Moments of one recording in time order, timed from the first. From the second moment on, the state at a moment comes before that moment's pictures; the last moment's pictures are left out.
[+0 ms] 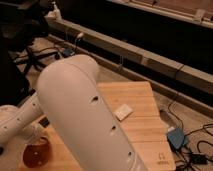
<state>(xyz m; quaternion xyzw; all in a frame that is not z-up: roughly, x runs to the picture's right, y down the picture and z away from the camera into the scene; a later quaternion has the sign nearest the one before) -0.321 0.247 0.744 -0.25 0.14 0.19 0.94</state>
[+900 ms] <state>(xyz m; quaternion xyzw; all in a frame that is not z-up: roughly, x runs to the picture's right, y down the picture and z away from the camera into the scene) -0.208 0.173 0.823 -0.19 0.24 0.30 0.91</state>
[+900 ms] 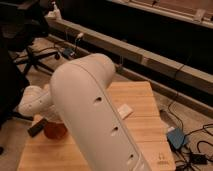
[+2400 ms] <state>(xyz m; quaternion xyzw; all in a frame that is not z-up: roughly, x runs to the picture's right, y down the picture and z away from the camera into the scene) -0.156 0.300 0.717 -0.25 0.24 0.16 0.92</state>
